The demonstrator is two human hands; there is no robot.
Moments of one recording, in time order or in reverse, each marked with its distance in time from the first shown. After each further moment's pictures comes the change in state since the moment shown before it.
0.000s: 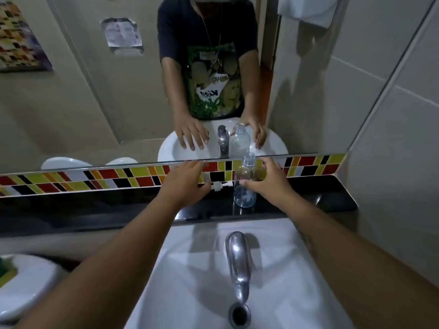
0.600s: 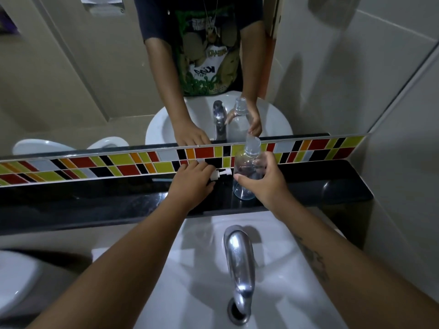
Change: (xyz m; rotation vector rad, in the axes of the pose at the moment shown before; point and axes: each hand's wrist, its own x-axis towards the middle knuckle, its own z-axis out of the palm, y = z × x) left_hand 0.027 -0.009 0.086 0.119 -0.065 0.092; right_hand 0.006 0.027 0.044 0.376 0.052 0.056
